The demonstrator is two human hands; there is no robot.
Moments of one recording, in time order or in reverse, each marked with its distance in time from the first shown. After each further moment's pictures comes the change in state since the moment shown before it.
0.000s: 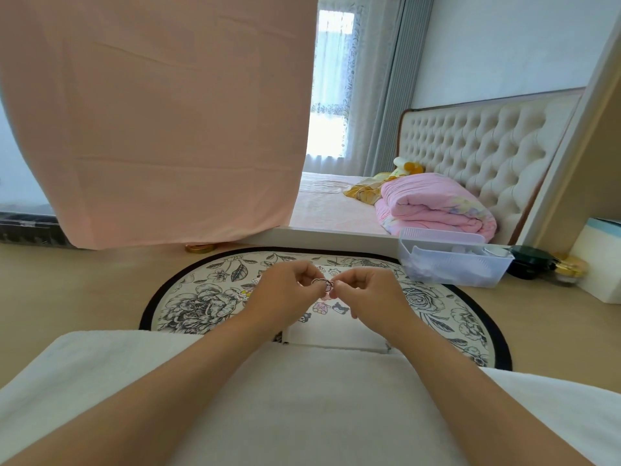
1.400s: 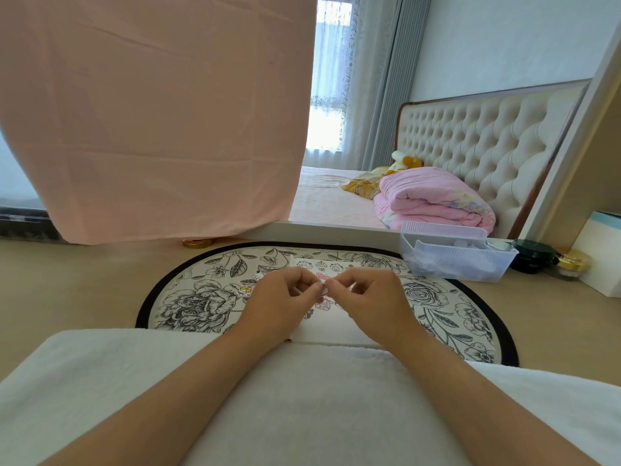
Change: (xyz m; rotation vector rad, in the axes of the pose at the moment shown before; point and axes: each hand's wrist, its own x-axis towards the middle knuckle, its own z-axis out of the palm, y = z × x) left_hand -0.014 -0.016 0.003 -0.109 0.032 0.022; right_hand -0.007 0.010 0.011 -0.077 0.083 -0.258
